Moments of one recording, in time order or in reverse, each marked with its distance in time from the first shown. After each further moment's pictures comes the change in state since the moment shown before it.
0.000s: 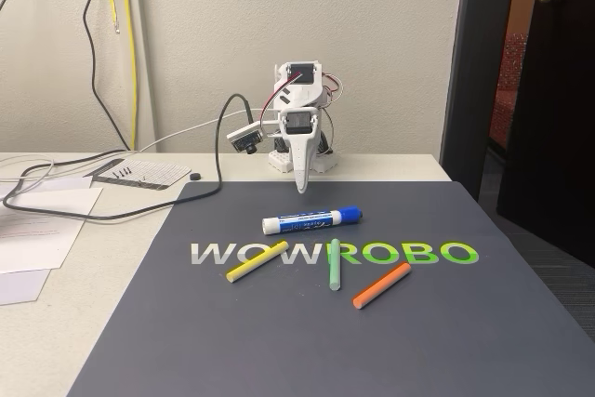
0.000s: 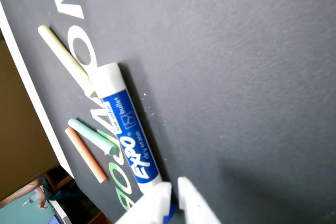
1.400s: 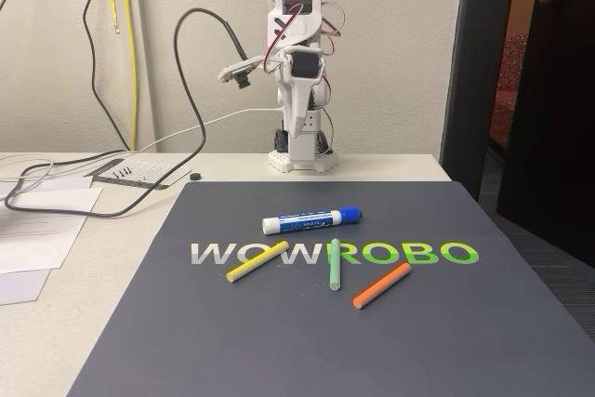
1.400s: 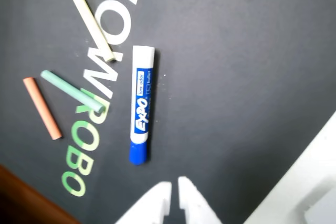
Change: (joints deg) arm 1.8 -53.3 -57.2 25.7 -29.2
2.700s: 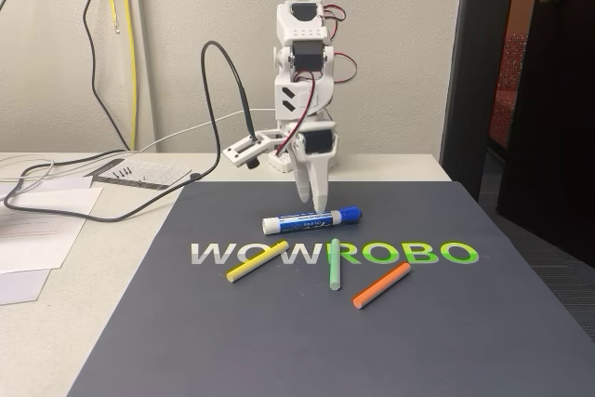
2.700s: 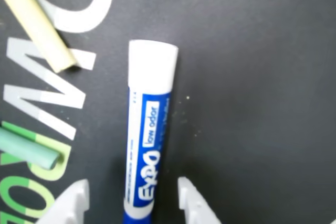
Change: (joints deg) arm -5.4 -46.0 -11.9 -17.5 2.2
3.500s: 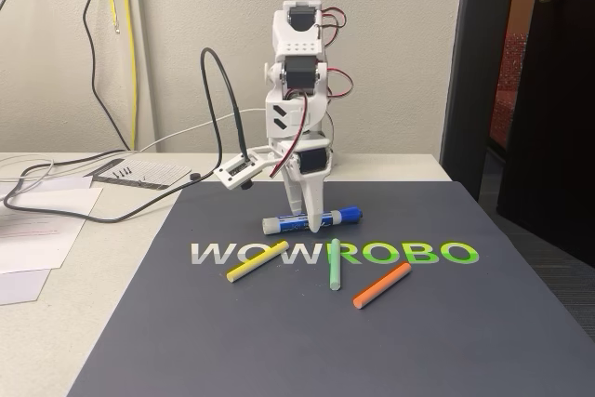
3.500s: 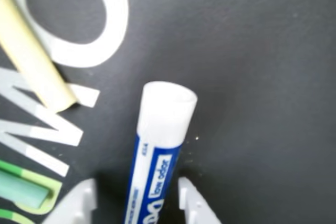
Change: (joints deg) arm 3.6 -9.6 -7.4 0.9 -7.5
